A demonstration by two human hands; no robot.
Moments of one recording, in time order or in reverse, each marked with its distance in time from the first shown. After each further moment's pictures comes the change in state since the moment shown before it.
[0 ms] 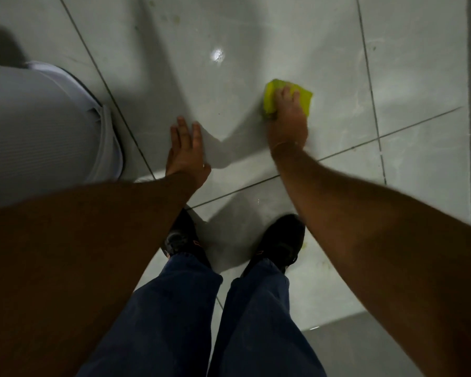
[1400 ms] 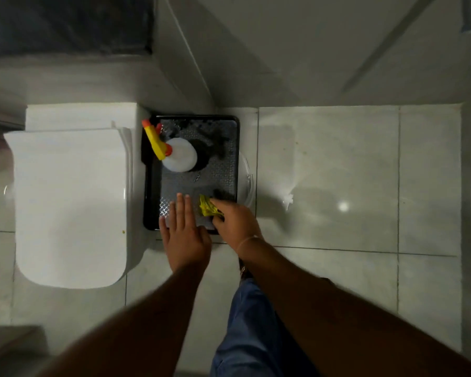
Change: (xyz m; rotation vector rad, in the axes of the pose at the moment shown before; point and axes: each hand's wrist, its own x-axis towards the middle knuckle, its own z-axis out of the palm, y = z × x) left_hand -0.366 -0.174 -0.185 -0.305 0.518 -0.548; right_hand -0.311 -0.410 -0.145 0.202 -0.408 -0.638
